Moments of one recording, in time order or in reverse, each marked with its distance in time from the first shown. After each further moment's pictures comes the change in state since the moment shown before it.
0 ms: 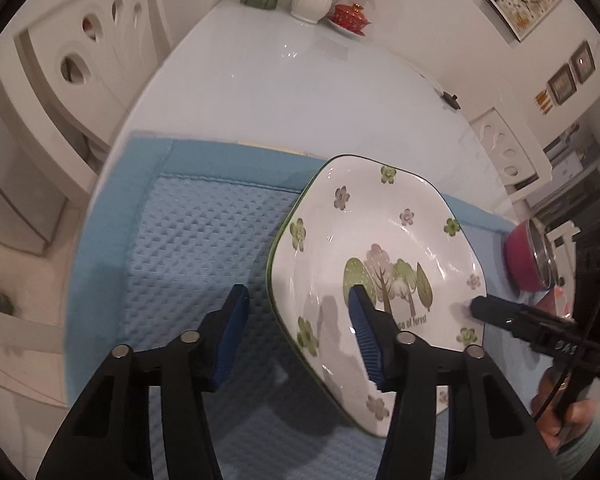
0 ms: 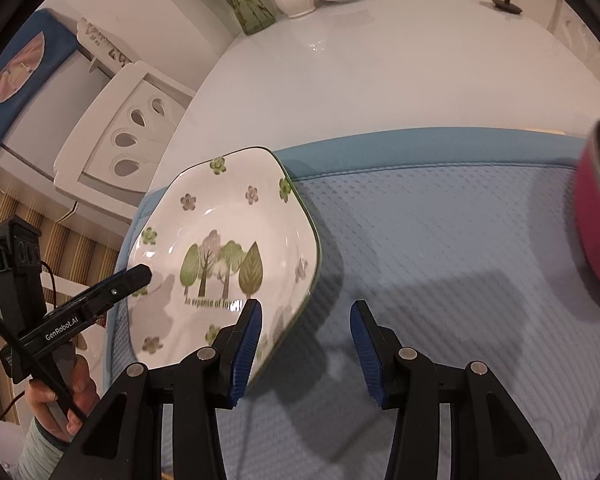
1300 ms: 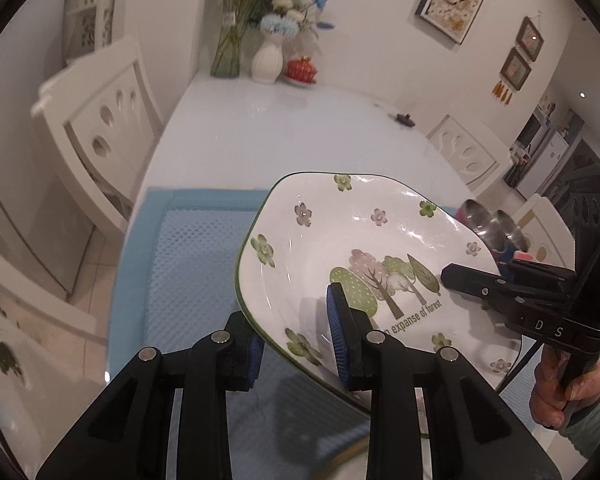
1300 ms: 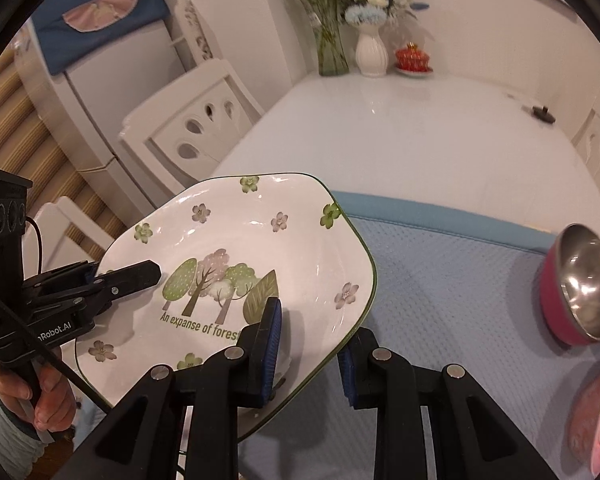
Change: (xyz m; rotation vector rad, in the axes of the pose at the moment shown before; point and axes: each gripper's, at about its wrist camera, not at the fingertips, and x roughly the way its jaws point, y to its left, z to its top) left arm -0.119 -0.063 -0.064 0.177 -0.204 0.048; right arm -0.078 0.065 -0.043 -0.303 -0.177 -0.041
